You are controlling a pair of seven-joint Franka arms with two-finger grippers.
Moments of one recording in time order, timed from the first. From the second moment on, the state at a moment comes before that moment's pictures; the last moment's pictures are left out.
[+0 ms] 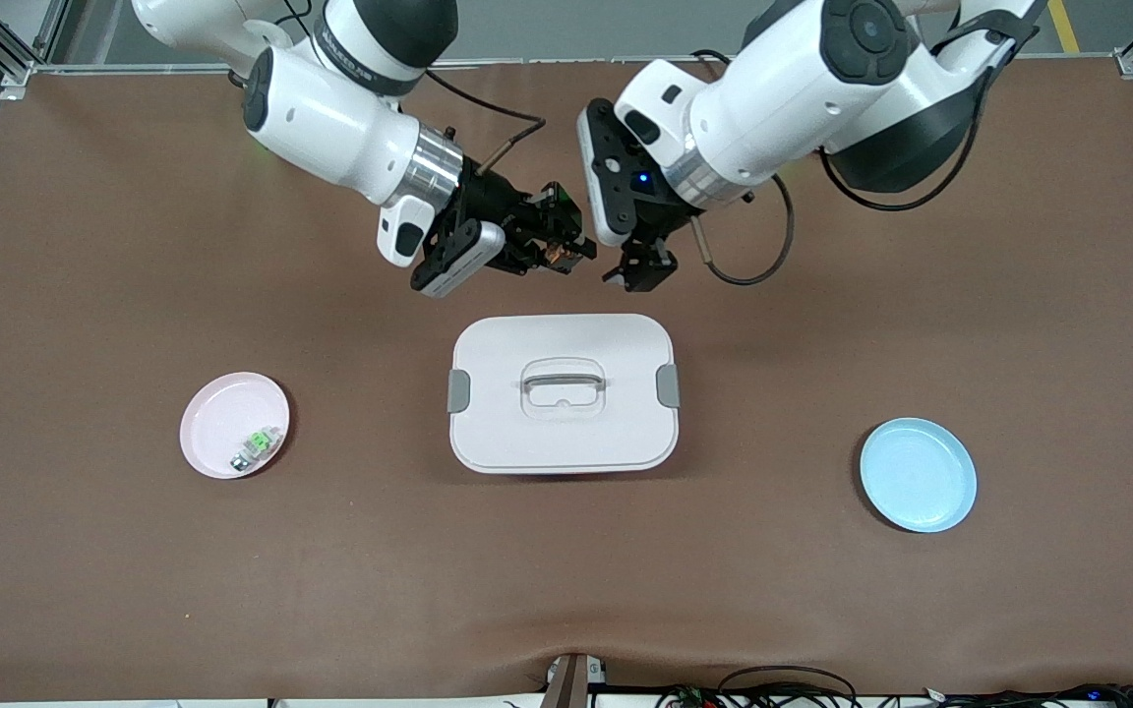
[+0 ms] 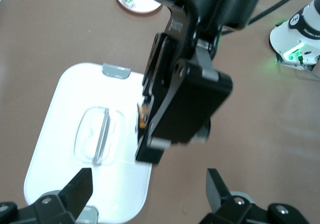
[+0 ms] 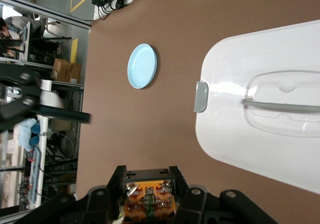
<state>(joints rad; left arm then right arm) 0.14 0.36 -0.93 -1.44 -0.12 1.90 0.66 0.69 0.17 -0.01 -1.80 0.89 2.42 0.01</state>
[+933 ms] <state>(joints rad) 0.30 0.36 -0.92 -1.44 -0.12 1.80 0.57 0.34 0.19 -0.03 -1.82 0.42 1.99 -0.69</state>
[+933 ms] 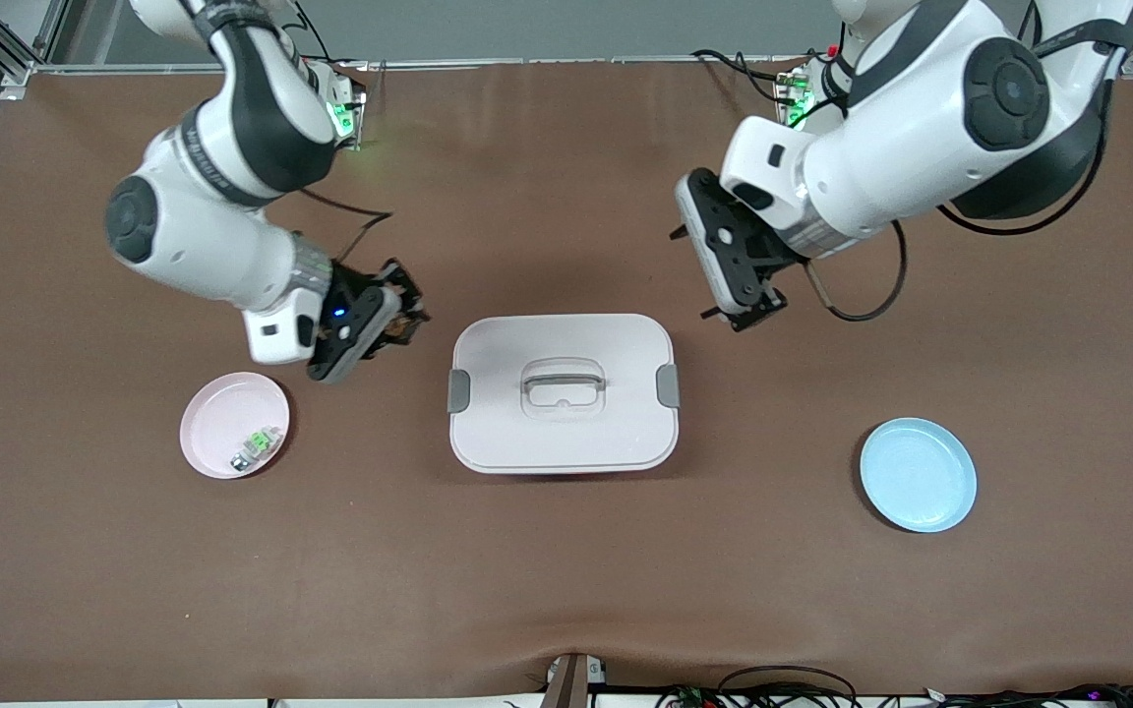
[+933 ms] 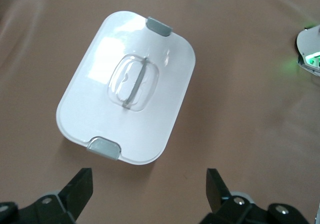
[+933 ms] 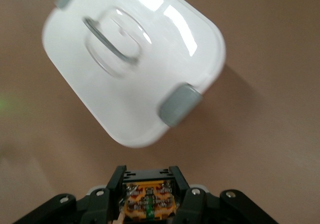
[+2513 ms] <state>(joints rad) 0.36 0.33 -0.74 -1.44 0.01 1.77 -0.01 0.01 0.41 -0.03 -1.88 0.22 2.36 -1.52</state>
